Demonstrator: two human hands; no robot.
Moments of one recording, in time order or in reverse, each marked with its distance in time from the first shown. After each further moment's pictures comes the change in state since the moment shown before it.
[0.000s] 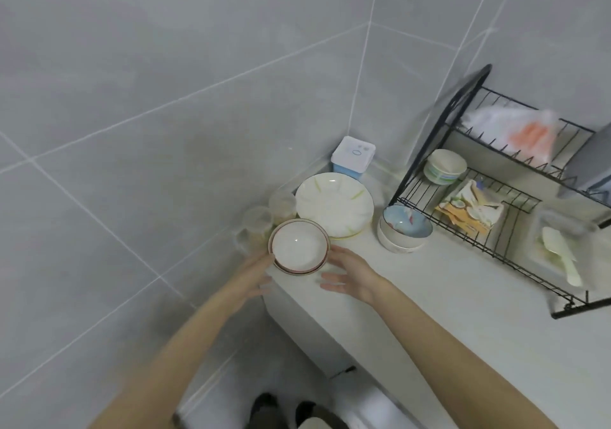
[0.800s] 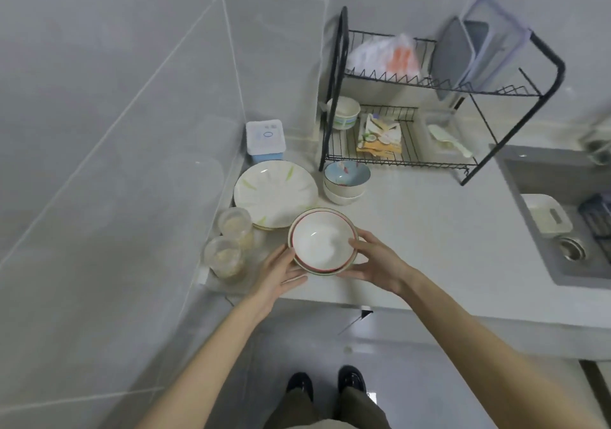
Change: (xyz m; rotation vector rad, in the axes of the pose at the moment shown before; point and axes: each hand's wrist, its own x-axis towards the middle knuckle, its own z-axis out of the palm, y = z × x) left_hand 0.037 0.037 0.022 0.106 -0.574 0.030; right_hand -0.050 0.047 0.011 0.615 0.344 -0.249
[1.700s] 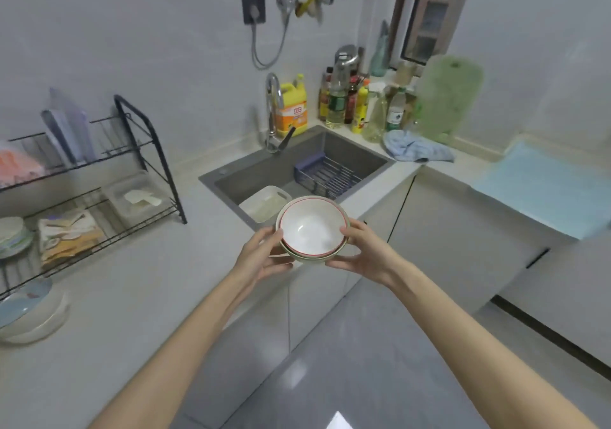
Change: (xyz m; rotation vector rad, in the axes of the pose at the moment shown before) left_hand -0.085 -0.067 0.438 0.461 -0.745 0.060; right_hand -0.341 -0.009 -0.310 0.428 0.629 -0.525
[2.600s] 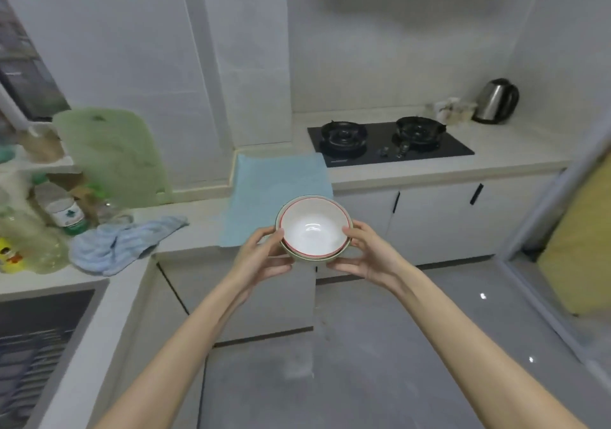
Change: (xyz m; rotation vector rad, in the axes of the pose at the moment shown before) left_hand 0.207 0.000 0.569 0.319 -0.880 -0.116; right_hand -0.079 -0.190 -0.444 0.474 0.749 -0.406
